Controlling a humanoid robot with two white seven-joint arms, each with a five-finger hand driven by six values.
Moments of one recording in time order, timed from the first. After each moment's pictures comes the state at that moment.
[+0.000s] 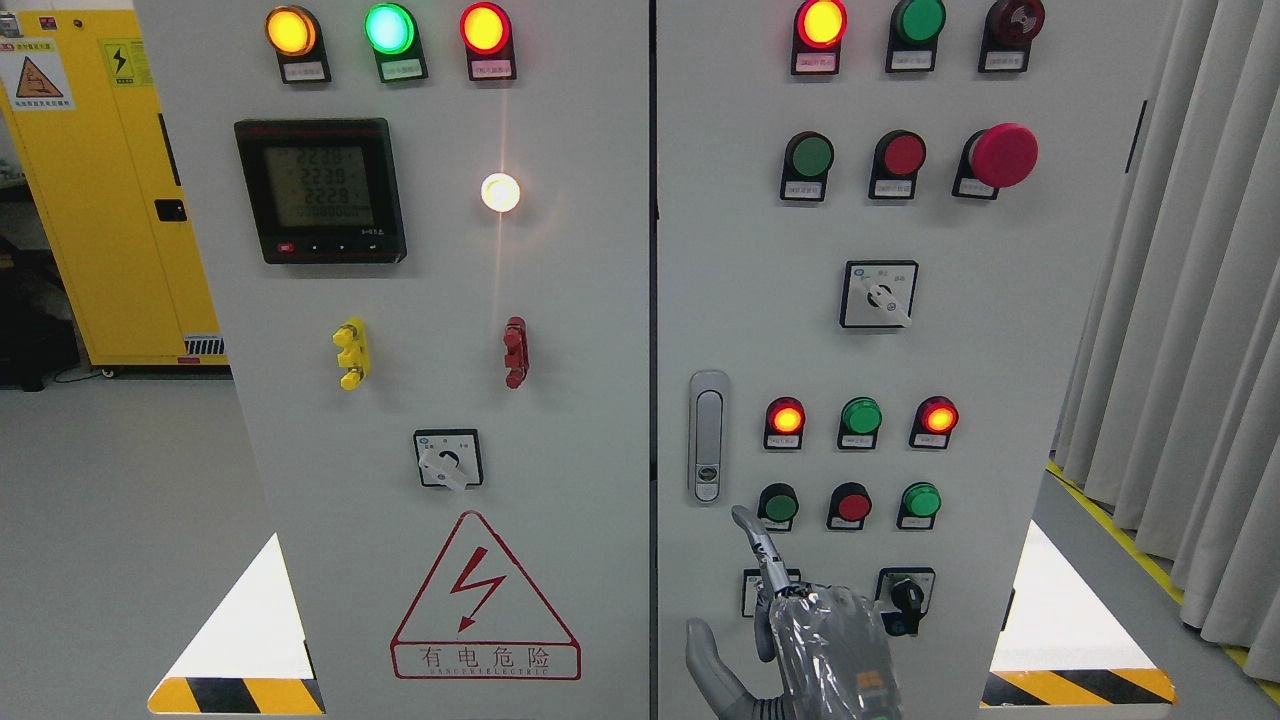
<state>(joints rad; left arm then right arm) -0.04 -0.11 -0.09 -0.04 0.15 -0.05 -0.03 -0.16 0.08 0.29 -1.90 1.21 0.04 -0.11</state>
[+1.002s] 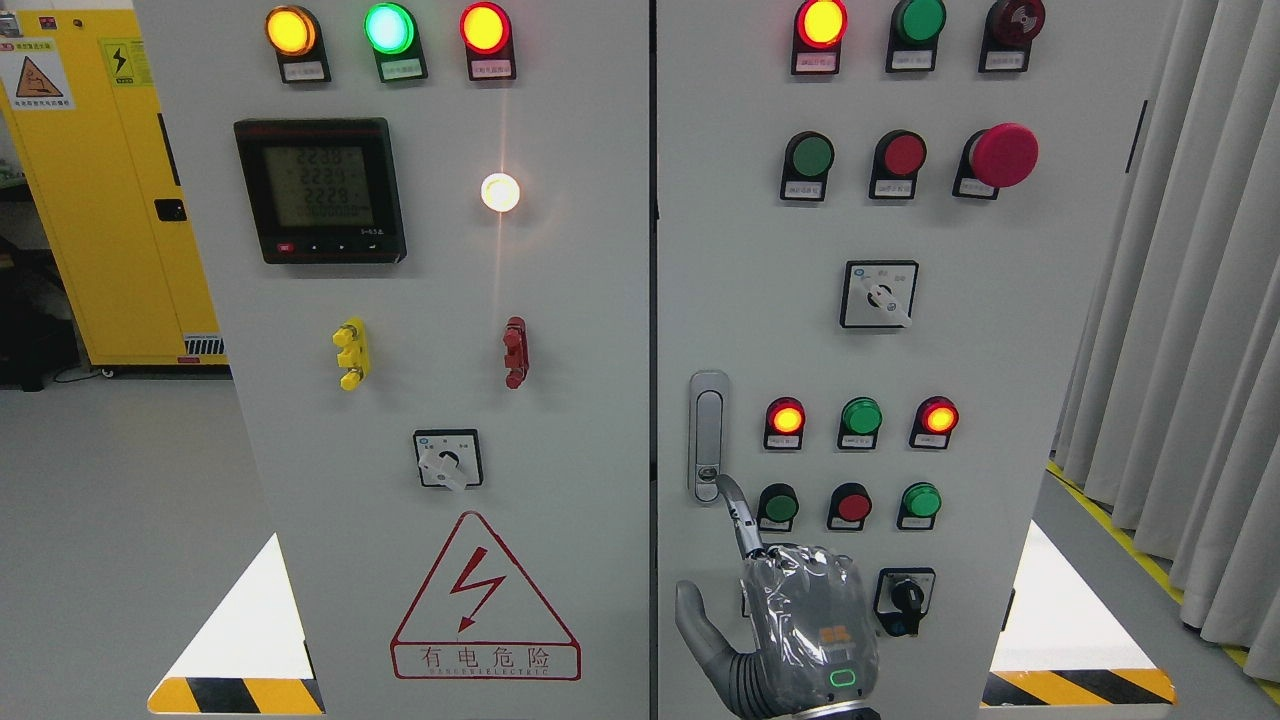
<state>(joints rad) -0.04 -0.11 -0.09 -0.04 0.15 -0.05 -0.03 -0.25 0.11 0.30 -1.80 1.41 0.11 -0.11</state>
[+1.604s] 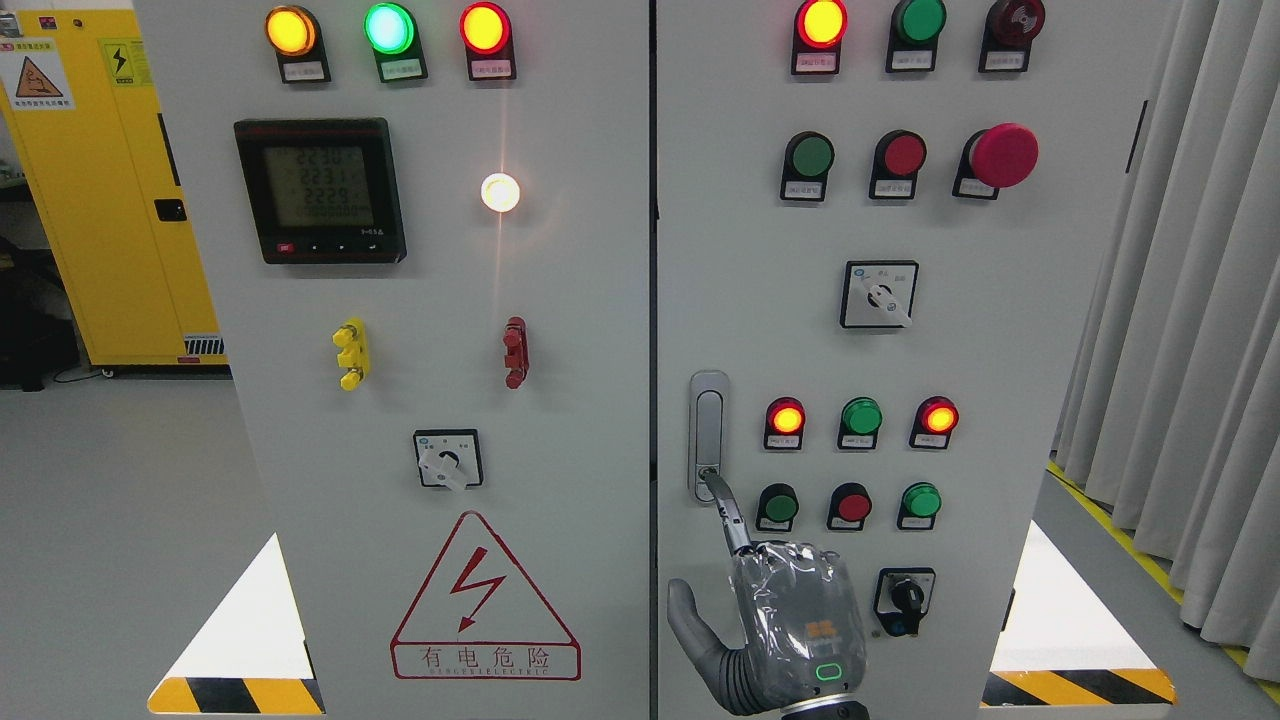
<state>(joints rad) -0.04 -0.11 -0.09 -0.04 0.15 -0.05 -0.03 -0.26 0.12 0.31 -1.78 1.43 0.12 -0.11</state>
